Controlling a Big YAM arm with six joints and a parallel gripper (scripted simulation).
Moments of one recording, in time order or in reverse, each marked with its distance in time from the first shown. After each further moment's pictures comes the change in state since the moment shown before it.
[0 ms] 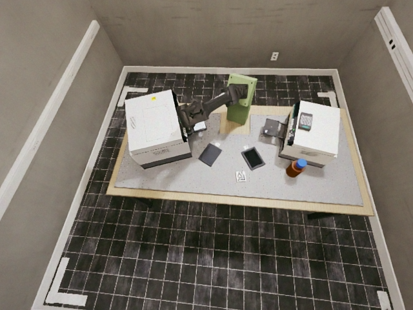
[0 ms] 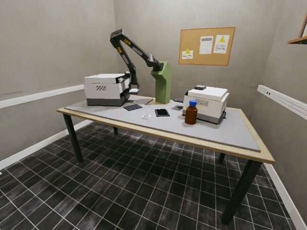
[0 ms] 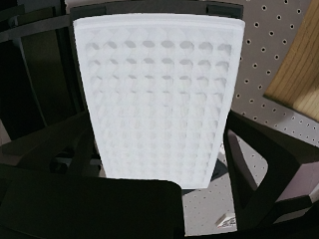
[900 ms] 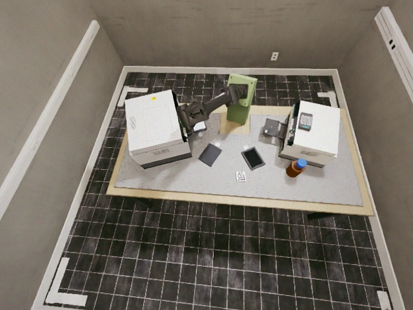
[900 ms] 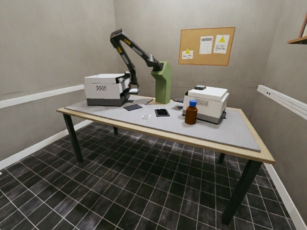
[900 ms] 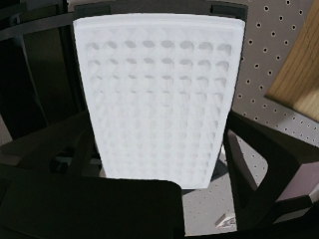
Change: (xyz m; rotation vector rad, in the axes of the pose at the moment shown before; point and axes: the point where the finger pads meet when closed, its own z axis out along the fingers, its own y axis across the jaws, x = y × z) arm 0.001 0.002 0.000 -0.002 0.002 -0.007
